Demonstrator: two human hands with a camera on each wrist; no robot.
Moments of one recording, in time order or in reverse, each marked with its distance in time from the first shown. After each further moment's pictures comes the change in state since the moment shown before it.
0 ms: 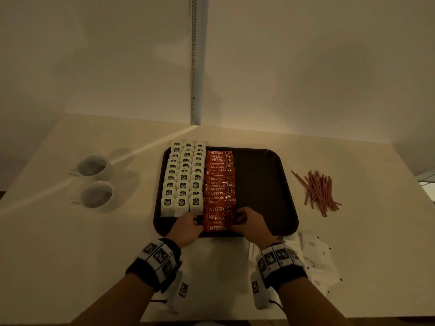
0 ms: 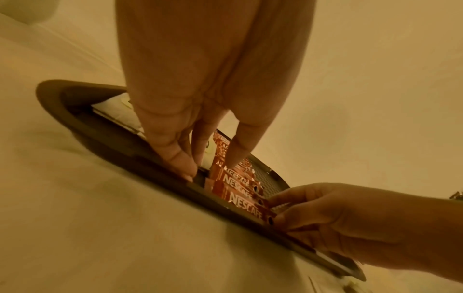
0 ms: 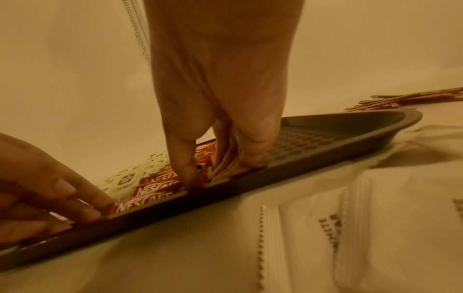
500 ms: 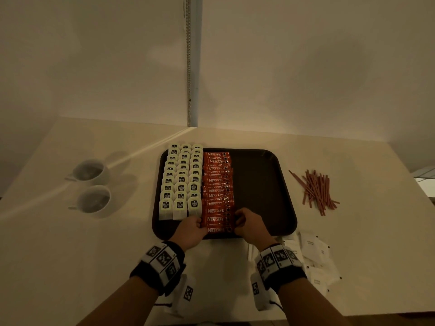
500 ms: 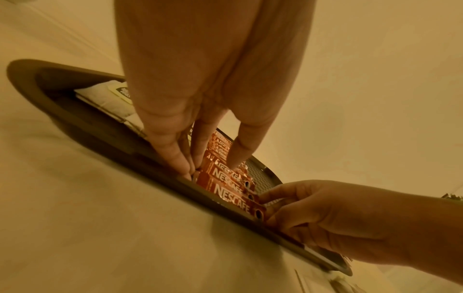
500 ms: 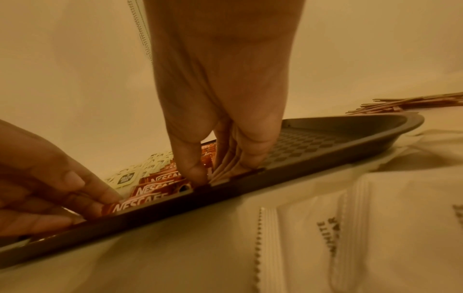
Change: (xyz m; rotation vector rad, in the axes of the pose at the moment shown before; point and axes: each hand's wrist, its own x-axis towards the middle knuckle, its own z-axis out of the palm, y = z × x) left_hand -0.006 0.011 0.005 -0.070 -0.051 0.053; right_hand 0.000 0.001 -0.001 -0.034 -0.023 0.016
